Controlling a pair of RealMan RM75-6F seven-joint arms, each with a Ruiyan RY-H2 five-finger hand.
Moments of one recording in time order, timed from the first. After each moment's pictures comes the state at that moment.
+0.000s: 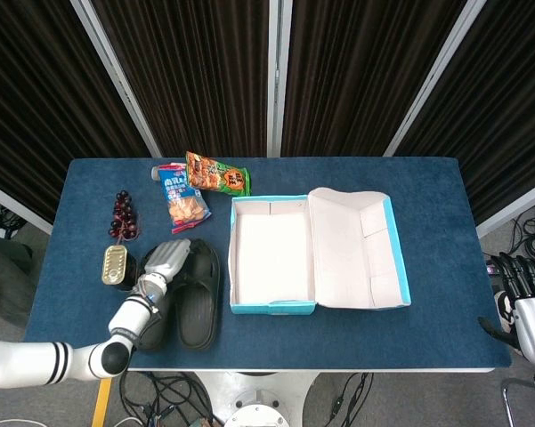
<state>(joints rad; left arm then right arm) -0.88 -1.43 -0.14 -1.73 0.56 0.96 0.25 0.05 -1.04 0.05 -1.55 -1.59 1.57 0.05</state>
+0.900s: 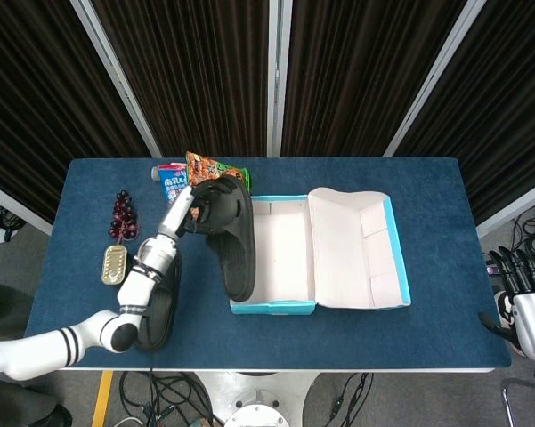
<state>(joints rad) -0.83 -1.59 -0.40 -1.41 1.10 0.95 -0.55 0.06 -0.99 0.06 -1.63 -1.58 1.56 -0.03</state>
